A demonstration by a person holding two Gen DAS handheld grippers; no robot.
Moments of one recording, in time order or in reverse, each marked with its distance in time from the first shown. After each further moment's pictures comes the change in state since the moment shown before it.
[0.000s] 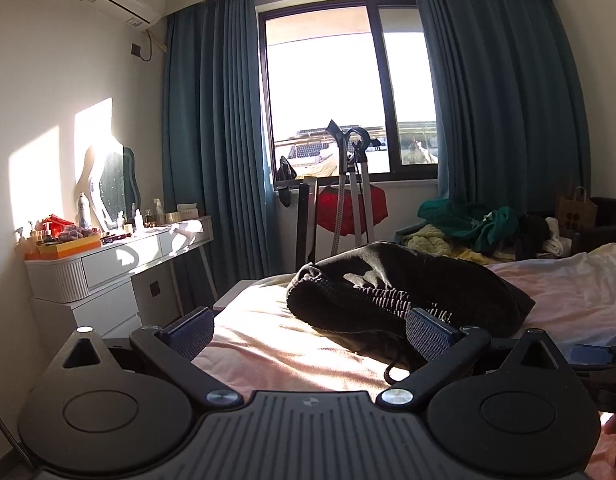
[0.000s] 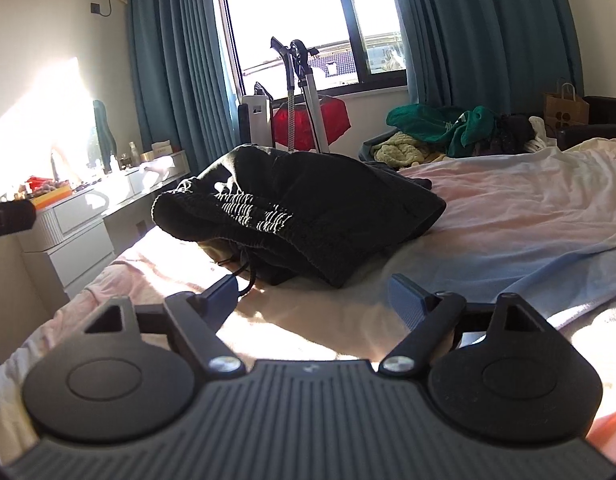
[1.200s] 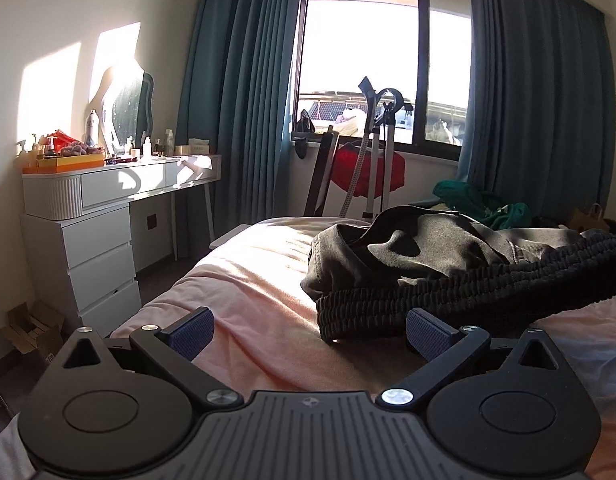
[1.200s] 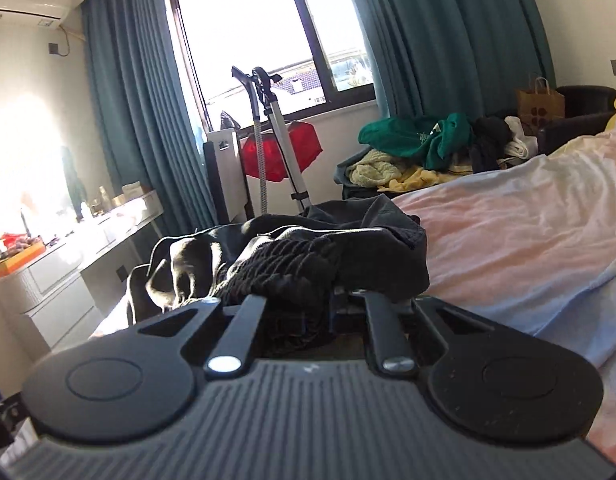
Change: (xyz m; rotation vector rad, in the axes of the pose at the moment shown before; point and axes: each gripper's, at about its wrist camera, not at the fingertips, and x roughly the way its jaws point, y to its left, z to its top) left arm 0.052 0.027 -0.045 -0.152 0.149 -0.024; right arm -0.001 -0.010 0.055 0.109 -0.073 -0.030
